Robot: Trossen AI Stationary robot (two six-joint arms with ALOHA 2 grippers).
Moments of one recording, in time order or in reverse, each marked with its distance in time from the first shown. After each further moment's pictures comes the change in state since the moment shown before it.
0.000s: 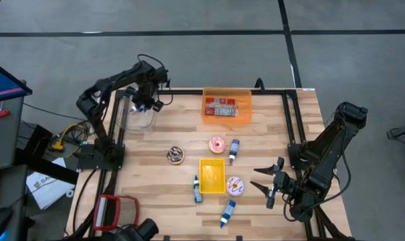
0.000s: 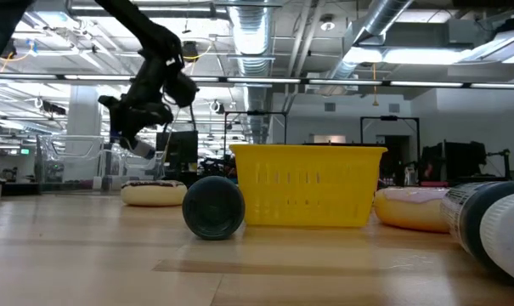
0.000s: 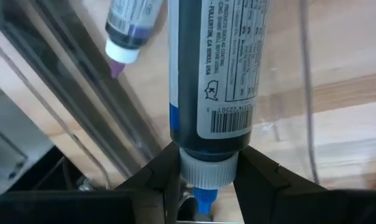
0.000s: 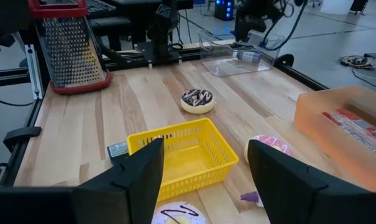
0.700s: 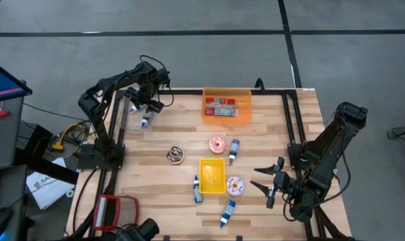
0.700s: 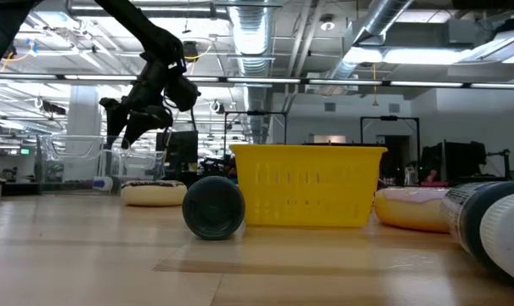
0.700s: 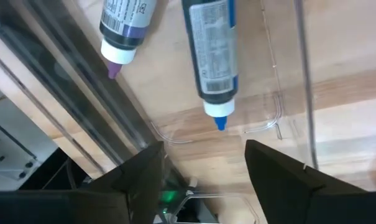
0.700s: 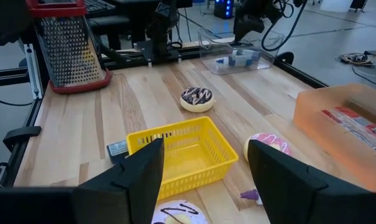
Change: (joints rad) left arm -0.002 0.017 0.001 -0.004 -0.005 0.021; right arm 0.000 0.000 0.000 -0.014 -0.004 0.019
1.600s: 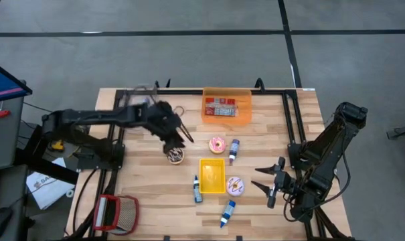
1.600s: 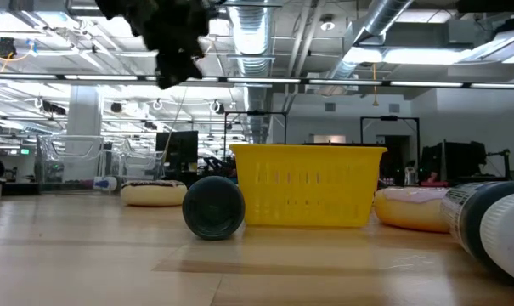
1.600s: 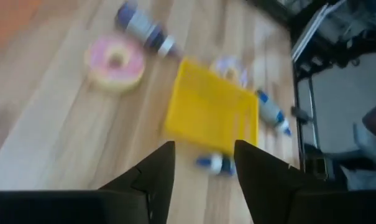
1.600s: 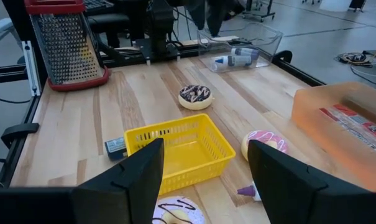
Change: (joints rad) left arm -0.671 -0.555 -0.461 1.053 0.500 0.000; right arm 0.013 0.000 0.000 -0.045 0.004 0.041
